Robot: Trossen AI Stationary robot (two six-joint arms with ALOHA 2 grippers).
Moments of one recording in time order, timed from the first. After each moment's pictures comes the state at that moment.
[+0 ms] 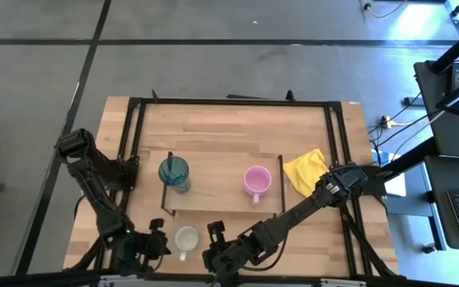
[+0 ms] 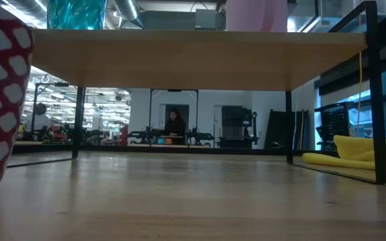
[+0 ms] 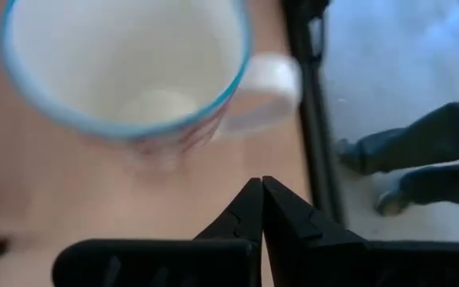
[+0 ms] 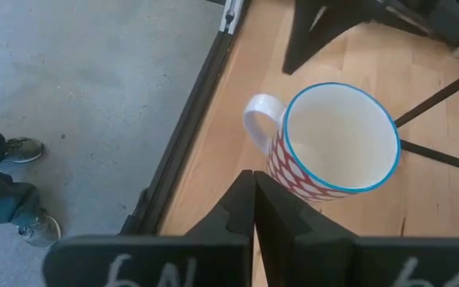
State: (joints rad) left arm -1.08 1.55 0.89 -0.34 -0.49 -0.98; right arm 0.58 2.35 2.28 -0.73 0.24 0.15
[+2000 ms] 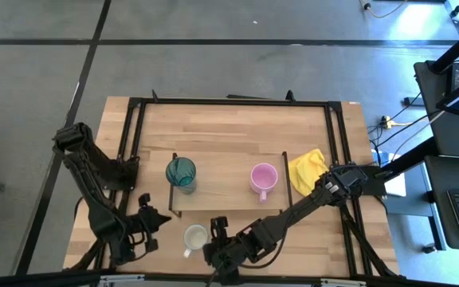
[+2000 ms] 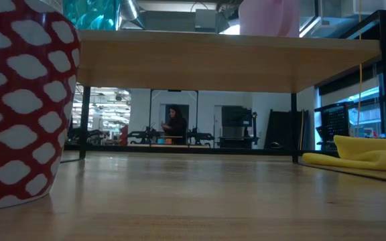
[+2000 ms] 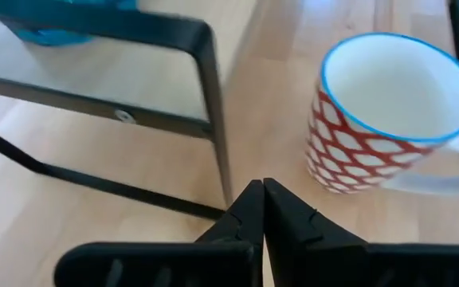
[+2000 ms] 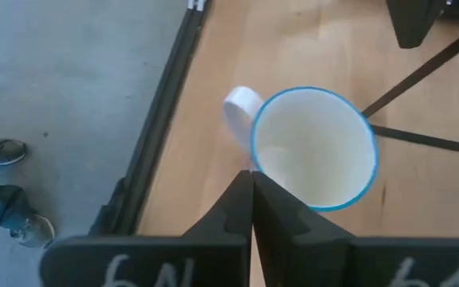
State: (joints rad) left arm -1.12 1.46 0.89 -0.80 -0.89 -1.36; right arm 0.56 2.35 2.28 -0.80 0.28 0.23
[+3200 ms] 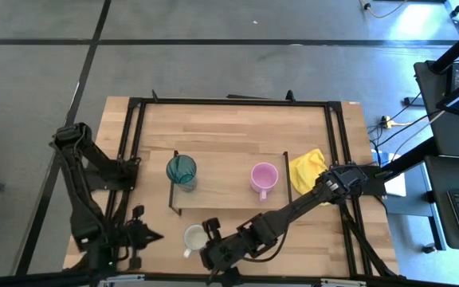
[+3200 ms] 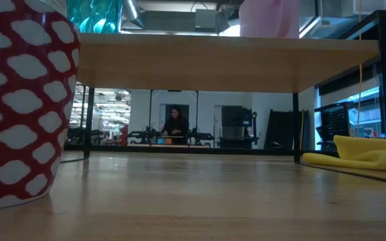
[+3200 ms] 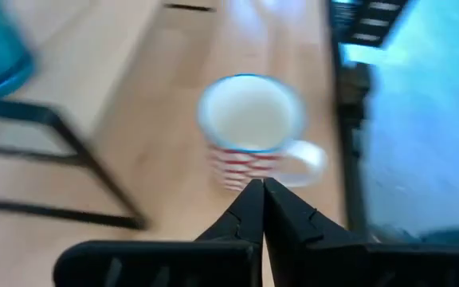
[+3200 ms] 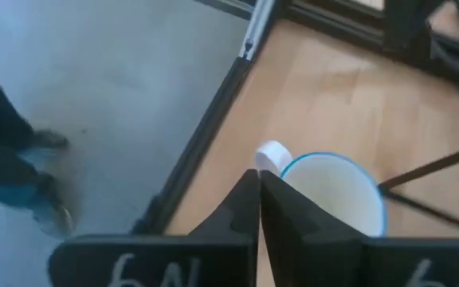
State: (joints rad) left arm -1.23 1.46 1.07 -0.80 -0.90 -1.24; right arm 0.55 2.35 2.36 -0.77 0.16 0.04
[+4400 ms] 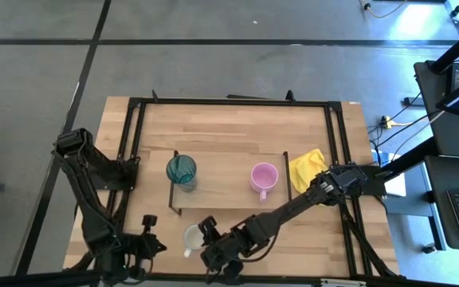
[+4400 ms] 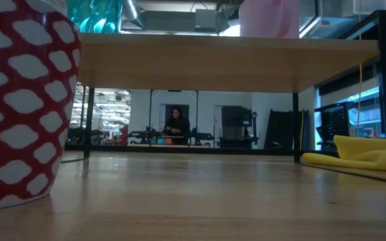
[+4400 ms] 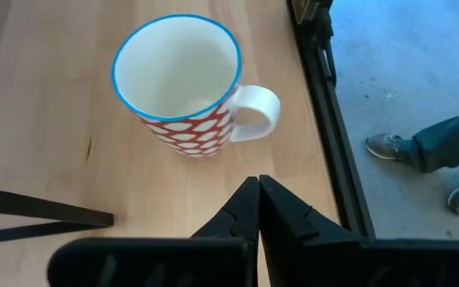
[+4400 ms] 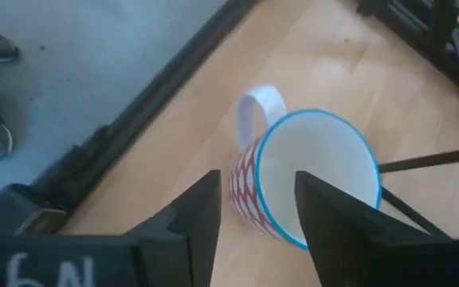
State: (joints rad) left arm -1.14 1.54 1.10 -0.70 -0.65 -0.91; right arm 0.53 2.39 2.32 -0.81 0.18 -0.21
